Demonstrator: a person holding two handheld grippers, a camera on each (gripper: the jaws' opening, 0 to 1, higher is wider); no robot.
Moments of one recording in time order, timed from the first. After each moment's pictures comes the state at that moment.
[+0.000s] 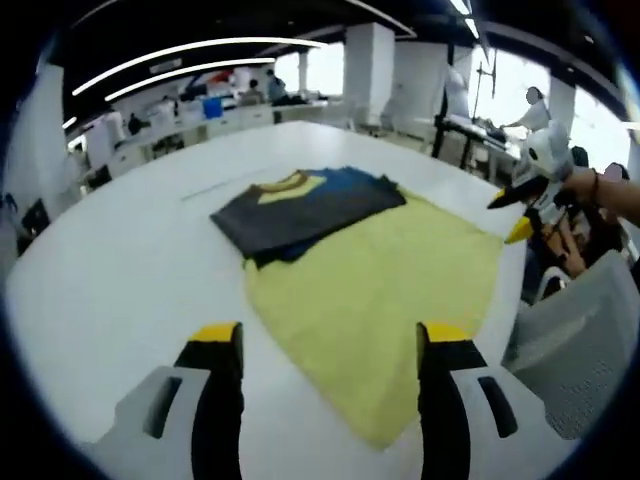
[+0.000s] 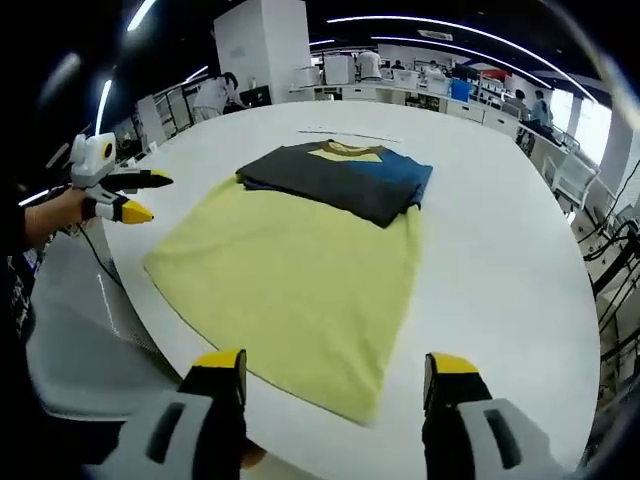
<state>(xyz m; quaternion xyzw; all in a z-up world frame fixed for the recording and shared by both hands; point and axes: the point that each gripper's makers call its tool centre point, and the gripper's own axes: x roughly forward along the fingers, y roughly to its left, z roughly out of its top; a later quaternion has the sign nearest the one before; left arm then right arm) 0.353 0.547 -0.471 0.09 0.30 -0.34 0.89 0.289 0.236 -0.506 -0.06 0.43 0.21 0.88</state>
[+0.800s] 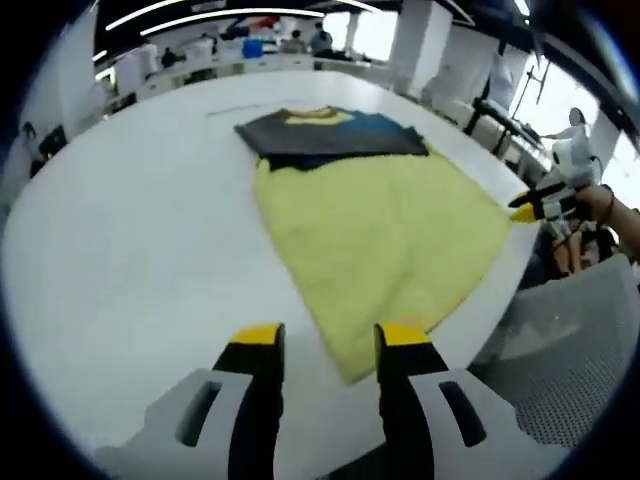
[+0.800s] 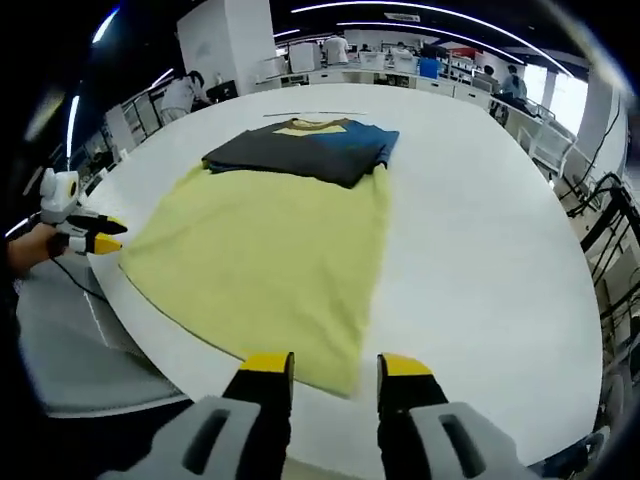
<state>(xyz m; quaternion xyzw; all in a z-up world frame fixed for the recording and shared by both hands) 0.303 0.574 -0.525 0.04 0.42 -0.26 0.87 0.277 0.214 -0.530 -0.04 0.46 0.15 0.88</state>
